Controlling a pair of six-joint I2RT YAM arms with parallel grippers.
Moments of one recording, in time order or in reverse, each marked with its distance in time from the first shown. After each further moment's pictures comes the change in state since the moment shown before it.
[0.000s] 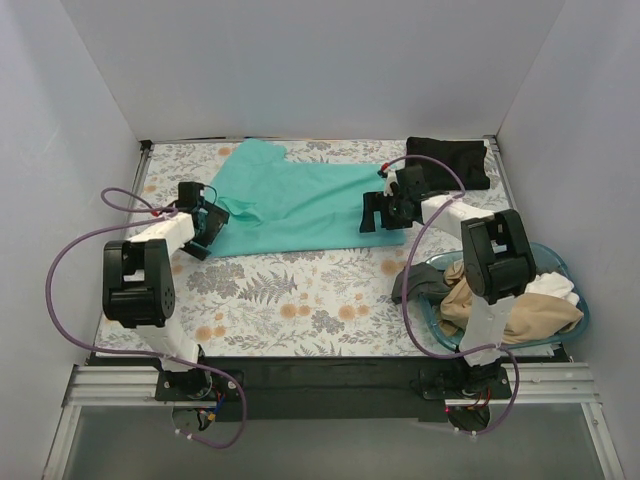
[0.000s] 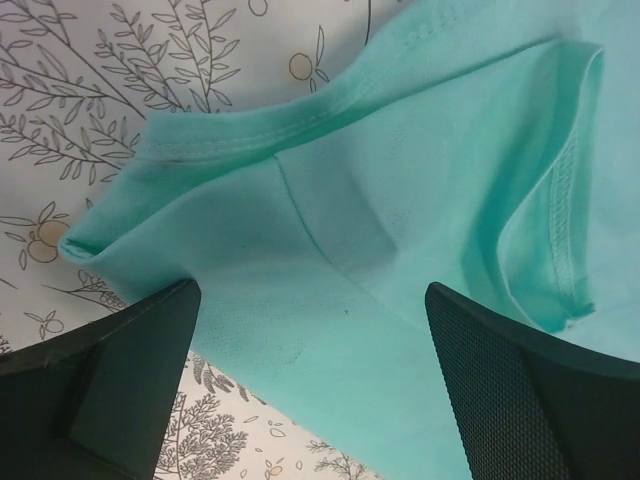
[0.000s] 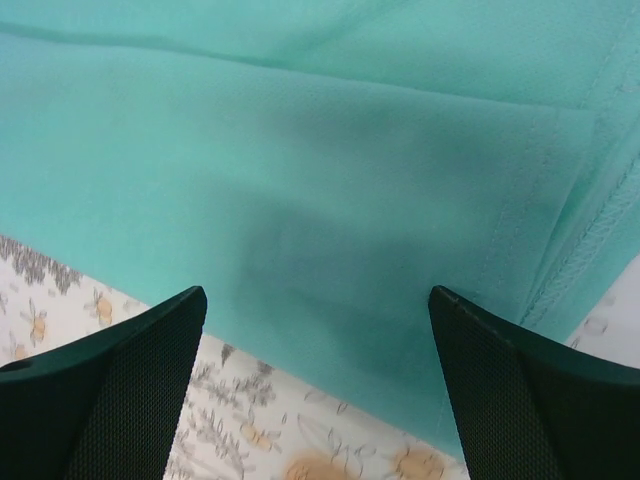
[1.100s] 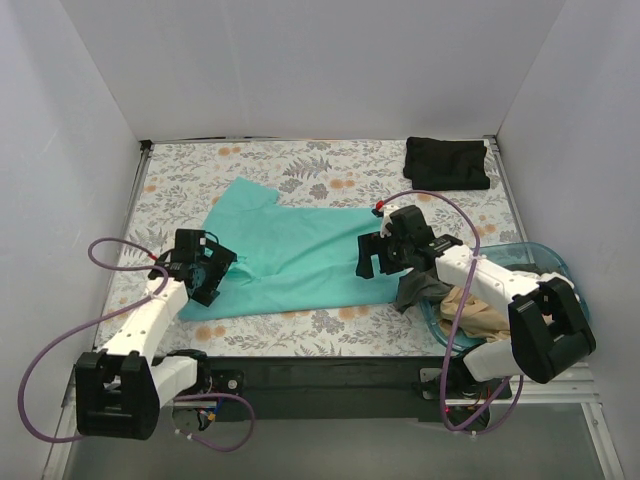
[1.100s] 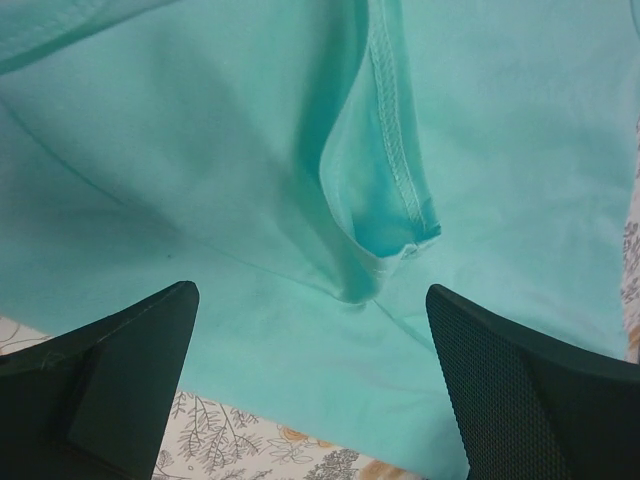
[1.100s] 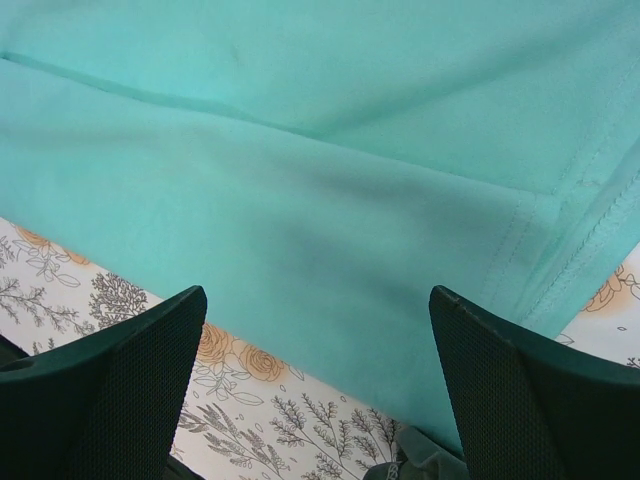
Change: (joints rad) left arm -0.092 -0.688 -0.447 -0.179 0.069 -0.111; right arm 0.232 -0.568 -0.477 -0.055 0.113 0.114
